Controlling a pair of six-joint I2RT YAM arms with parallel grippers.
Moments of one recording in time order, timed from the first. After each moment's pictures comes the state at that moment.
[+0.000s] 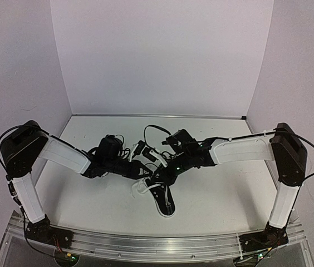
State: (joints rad) left arm -0.77 1.80 0.82 0.45 0.59 -0.54; right arm 0.90 1.89 1.24 -0.23 -0.41 -0.08
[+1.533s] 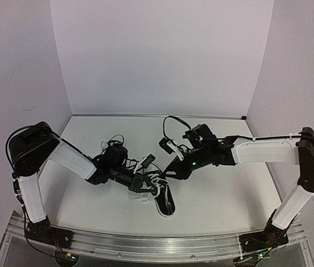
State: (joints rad) left arm -0.83 1.89 0.81 0.51 0.87 -0.44; right arm 0.84 1.67 1.08 -0.21 -0.35 -0.03
